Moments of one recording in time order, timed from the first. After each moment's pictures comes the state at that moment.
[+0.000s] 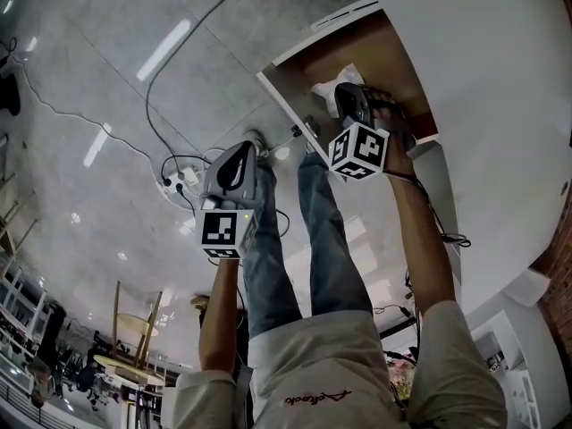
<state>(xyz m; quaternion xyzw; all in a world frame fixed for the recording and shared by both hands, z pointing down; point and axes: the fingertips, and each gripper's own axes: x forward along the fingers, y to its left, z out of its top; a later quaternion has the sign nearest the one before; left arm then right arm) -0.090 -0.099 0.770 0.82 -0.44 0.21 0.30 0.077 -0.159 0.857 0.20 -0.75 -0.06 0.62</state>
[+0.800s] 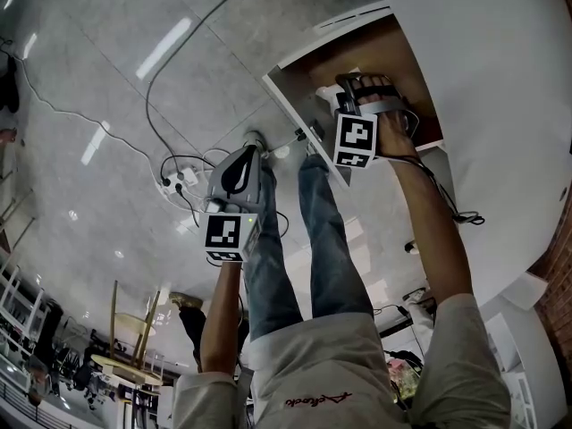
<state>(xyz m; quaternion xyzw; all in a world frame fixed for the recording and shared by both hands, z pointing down) -0.089 -0.094 0.776 0.82 -0.43 0.20 0.31 0.078 -0.155 0.898 0.02 -0.70 -0.15 0.70</state>
